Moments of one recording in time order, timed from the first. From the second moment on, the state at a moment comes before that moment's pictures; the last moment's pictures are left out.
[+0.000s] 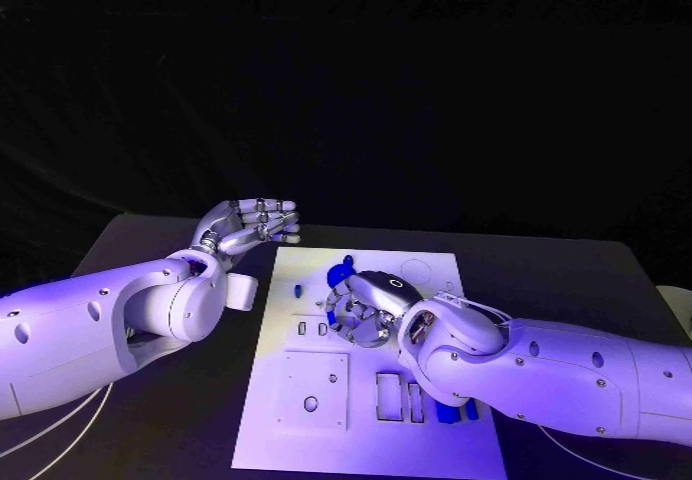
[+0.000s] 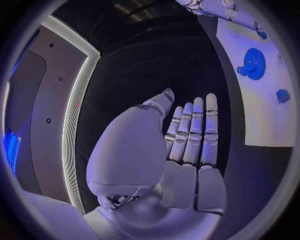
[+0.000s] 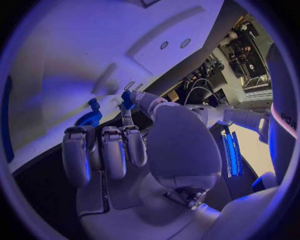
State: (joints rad) left arm 1.33 -0.90 -0.10 1.58 0.00 -0.43 0.46; left_hand 1.54 -0.16 0.35 0.14 0.05 0.86 0.22 0.24 0.17 1.05 0.17 0.08 0.07 0.97 0.12 0.34 0.29 0.17 0.86 0.21 0.56 0.26; right arm 1.22 -0.62 -0.15 1.64 -1.47 -0.48 -0.26; right_hand 1.30 -0.15 0.55 0.06 0.24 0.96 0.13 0.28 0.45 1.47 0.05 1.47 1.31 1.47 -0.01 1.56 1.31 0.03 1.47 0.09 1.52 1.31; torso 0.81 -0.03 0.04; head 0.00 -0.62
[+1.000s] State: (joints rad) left arm 1.33 -0.91 -0.10 1.58 0.00 -0.42 0.45; left_hand 1.54 -0.16 0.35 0.14 0.05 0.86 0.22 0.24 0.17 1.05 0.17 0.08 0.07 0.97 0.12 0.34 0.29 0.17 0.86 0.21 0.57 0.27; right arm 1.21 -0.61 -0.15 1.63 -1.53 -0.43 -0.28; right_hand 1.27 -0.17 0.55 0.06 0.22 0.96 0.12 0.31 0.46 1.46 0.05 1.46 1.31 1.47 -0.01 1.56 1.31 0.03 1.47 0.09 1.52 1.31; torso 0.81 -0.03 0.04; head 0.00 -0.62
